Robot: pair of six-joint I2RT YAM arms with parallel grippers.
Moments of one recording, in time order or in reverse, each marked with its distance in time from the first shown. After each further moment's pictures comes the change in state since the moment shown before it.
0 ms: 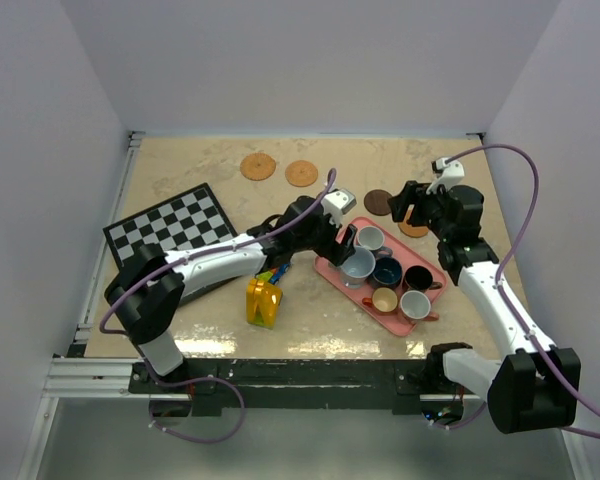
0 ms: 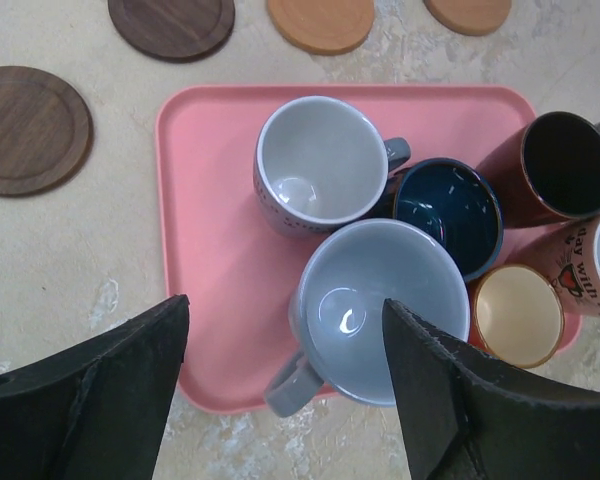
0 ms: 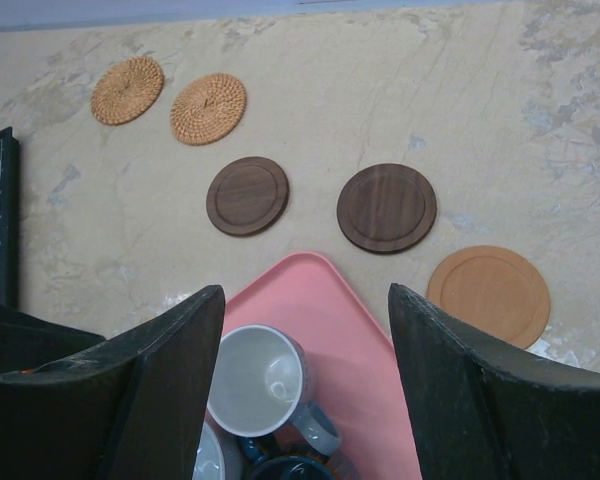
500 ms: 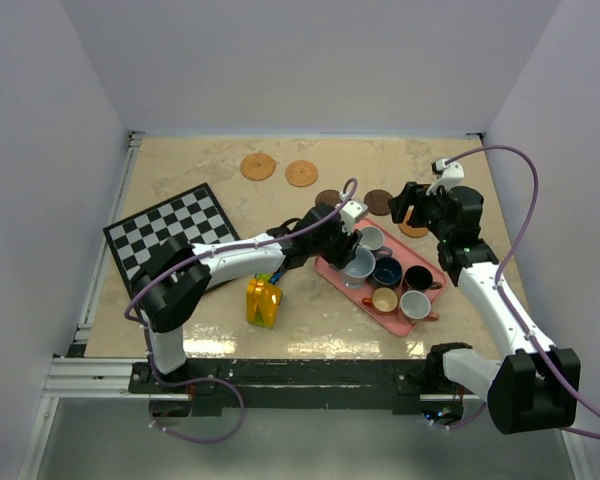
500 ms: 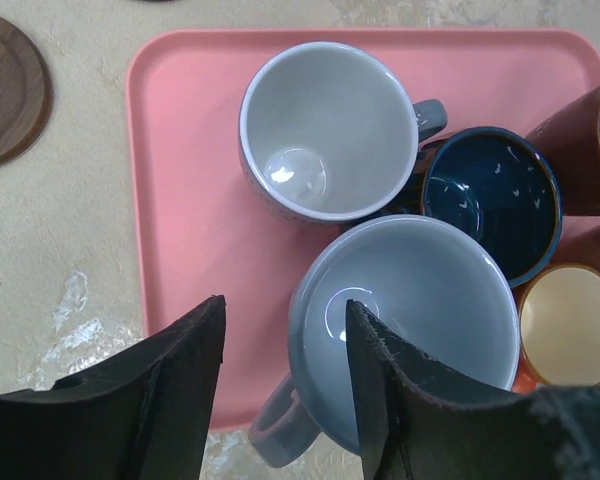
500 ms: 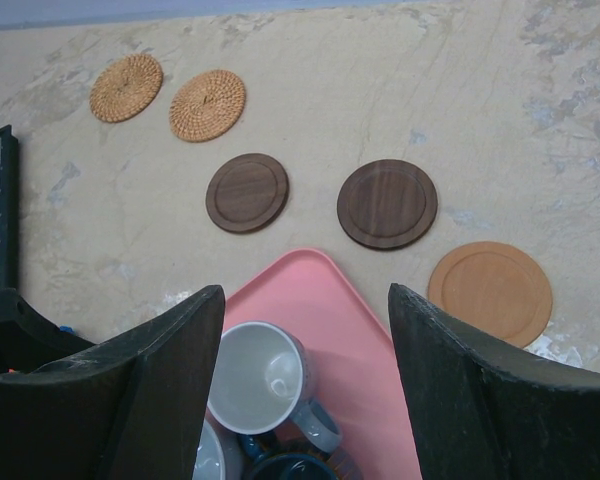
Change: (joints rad) left arm -0.042 0.148 0.089 -0.050 -0.066 0.010; right arm 0.000 -0.002 -0.009 -0.002 0.001 0.004
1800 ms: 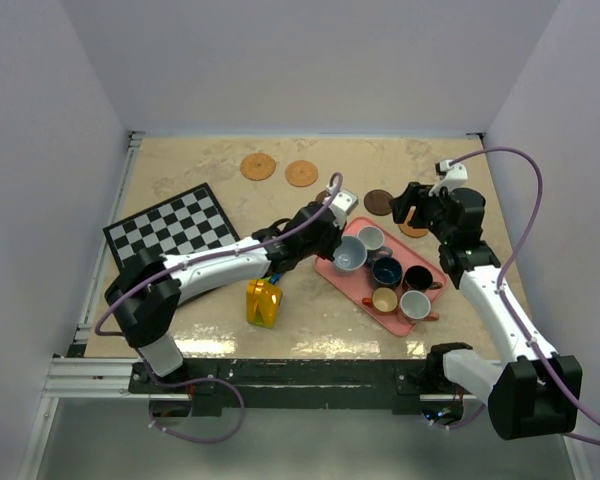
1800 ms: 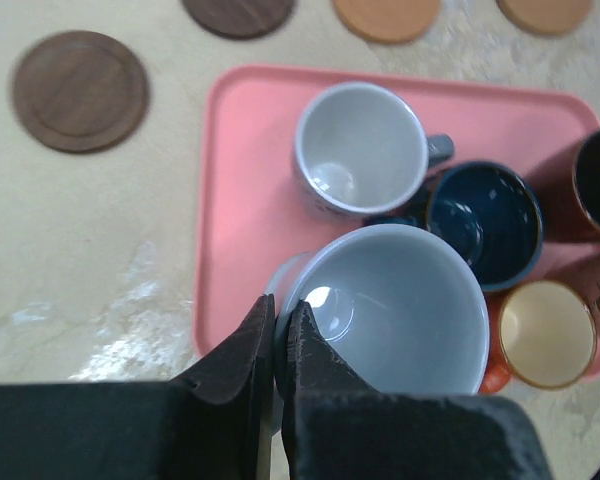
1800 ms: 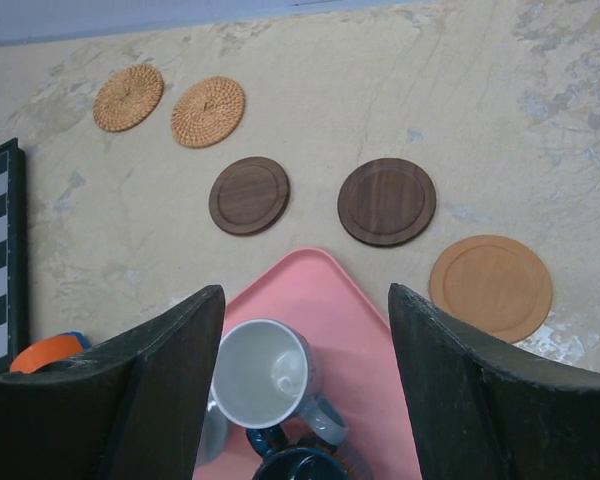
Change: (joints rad) left arm -0.023 -0.130 -0.036 -0.056 -0.121 -0.036; right arm 0.000 -0.026 -0.003 -0.015 0.018 0.023
